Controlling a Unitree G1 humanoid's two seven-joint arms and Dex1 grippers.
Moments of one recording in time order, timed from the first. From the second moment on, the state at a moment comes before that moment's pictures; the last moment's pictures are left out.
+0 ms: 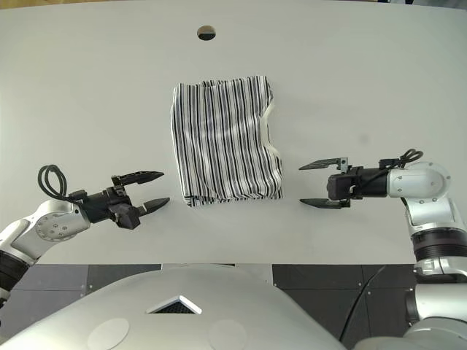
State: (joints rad) left arm 0.14 0.95 -0.49 0.09 0.32 -0.79 -0.29; right arm -0.07 -0.91 0.19 0.45 0.08 -0.81 1.27
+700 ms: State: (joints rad) left arm 0.06 0.77 -0.51 0.08 0.49 -0.75 -0.31; right arm -0.20 -0.83 0.38 0.53 -0.19 -1.10 0.88
